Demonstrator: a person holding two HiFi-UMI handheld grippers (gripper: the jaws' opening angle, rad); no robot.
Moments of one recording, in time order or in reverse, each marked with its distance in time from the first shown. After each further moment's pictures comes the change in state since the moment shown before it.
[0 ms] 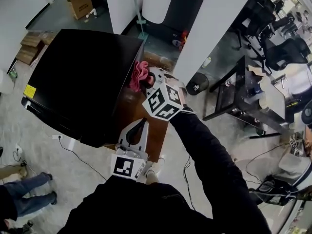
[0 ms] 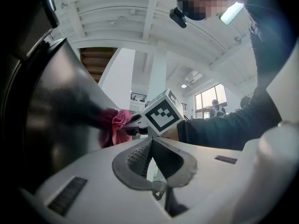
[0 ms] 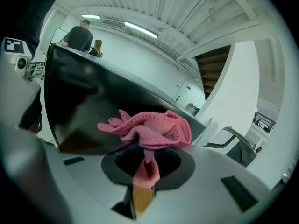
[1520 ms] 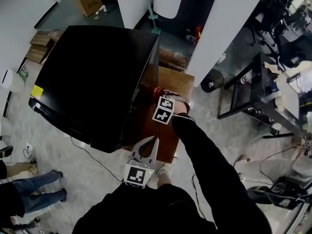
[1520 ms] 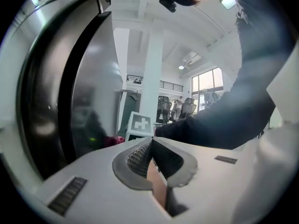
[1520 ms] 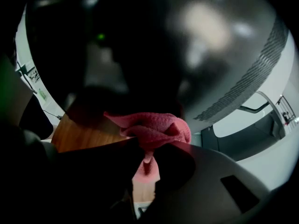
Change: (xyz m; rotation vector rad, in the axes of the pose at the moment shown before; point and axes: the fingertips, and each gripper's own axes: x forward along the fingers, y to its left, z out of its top) left arm -0.045 0.008 -0.112 0.003 0.231 -0.027; right arm 0.112 0.148 -0.198 -0.010 0.479 0.276
